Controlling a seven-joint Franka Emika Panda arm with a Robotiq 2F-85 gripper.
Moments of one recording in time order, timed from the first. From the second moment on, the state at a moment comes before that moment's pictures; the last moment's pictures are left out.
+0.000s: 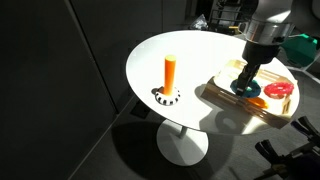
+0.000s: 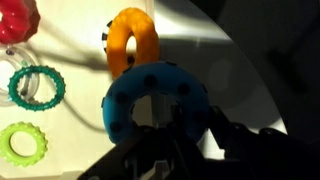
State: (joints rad) arm 0.15 0.17 0.15 -2.40 0.02 2.44 -0.06
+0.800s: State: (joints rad) arm 0.13 0.09 0.15 -2.52 0.13 2.44 -0.06
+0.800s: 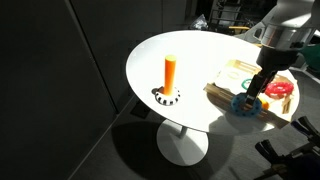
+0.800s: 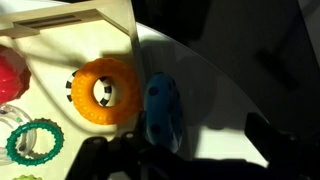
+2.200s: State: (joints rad) arm 0.13 0.05 0.12 -2.59 0.00 2.43 -0.01
